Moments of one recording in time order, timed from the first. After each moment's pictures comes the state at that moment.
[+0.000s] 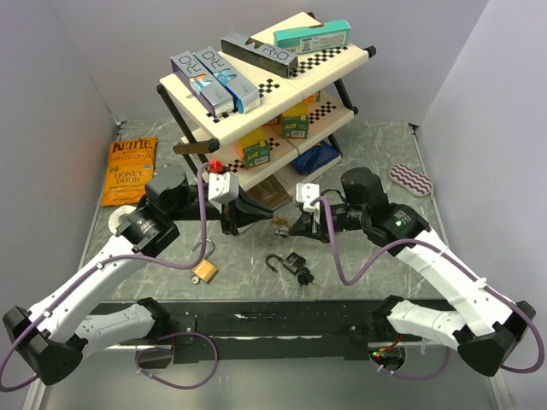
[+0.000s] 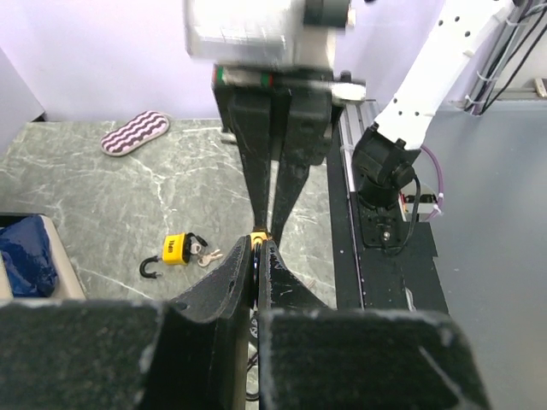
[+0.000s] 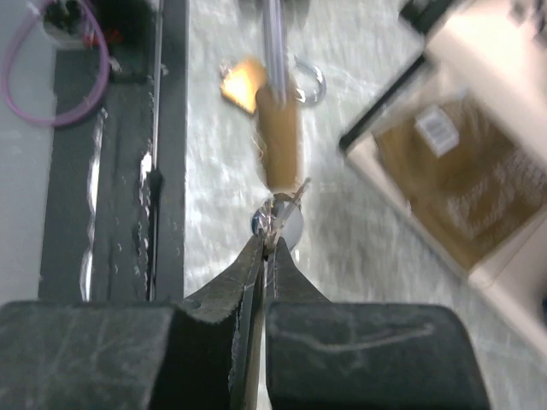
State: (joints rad) left arm -0.68 1.00 1.04 -0.04 0.85 0.08; right arm 0.67 1.03 1.11 -0.63 -0.69 -0.51
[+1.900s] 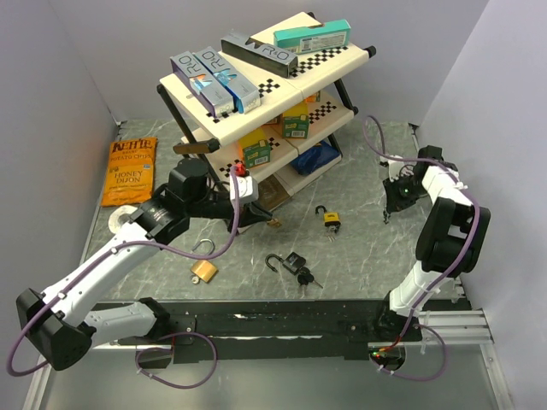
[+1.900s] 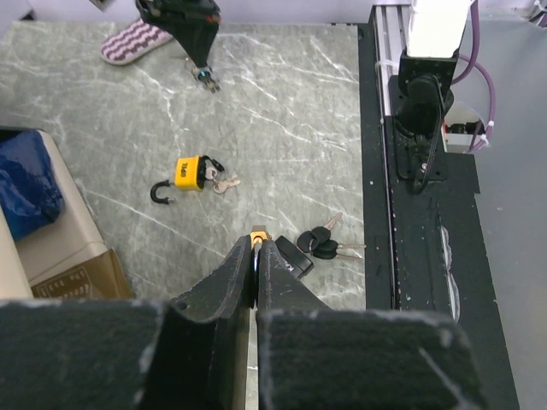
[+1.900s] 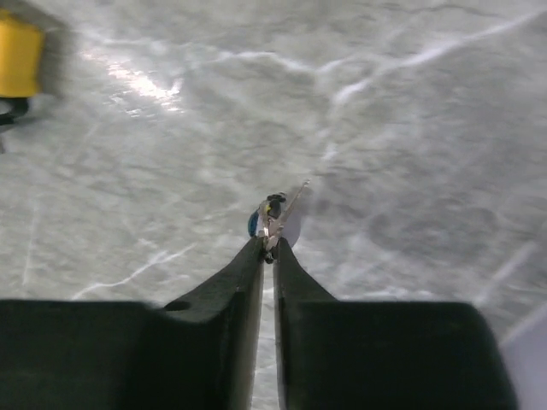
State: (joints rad) left arm -0.67 1.11 1.10 -0.30 0.78 0.29; right arm -0.31 1.74 1.26 -0.83 -0.40 -0.75
